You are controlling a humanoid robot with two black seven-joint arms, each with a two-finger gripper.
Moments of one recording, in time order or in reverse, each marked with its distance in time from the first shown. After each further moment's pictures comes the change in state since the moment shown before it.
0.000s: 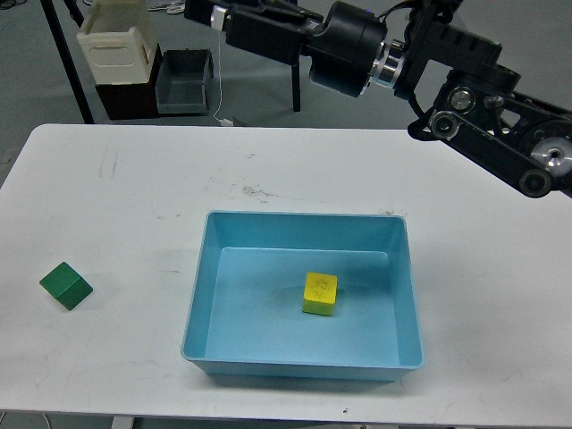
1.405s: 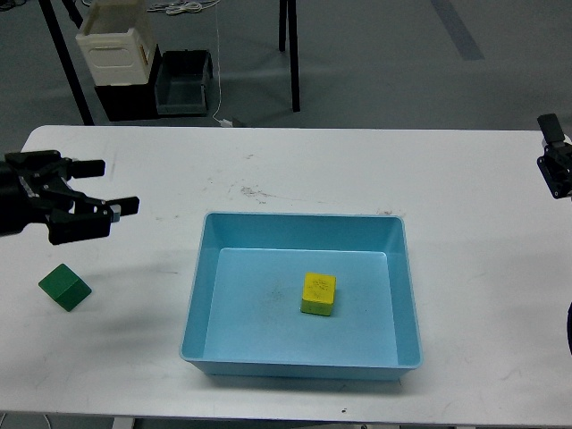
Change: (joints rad) left arm -0.213 0.147 0.618 -0.587 1.698 0.072 0.000; right arm -1.251 -0.002 0.962 0.462 0.472 -0.027 -0.178
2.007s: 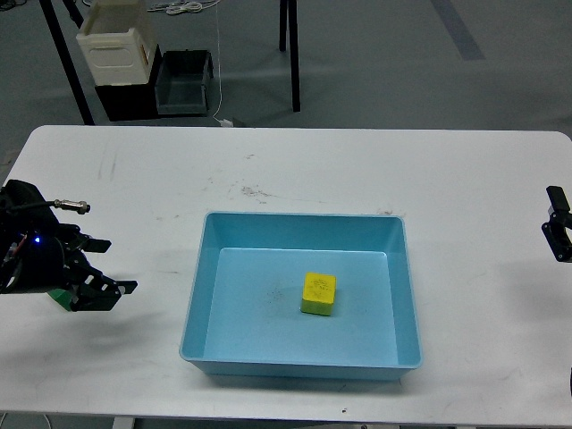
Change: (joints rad) left arm -0.060 -0.155 0.284 0.245 0.220 -0.007 0.000; right arm -0.167 0.021 -0.013 -0.006 0.205 -0.003 0.005
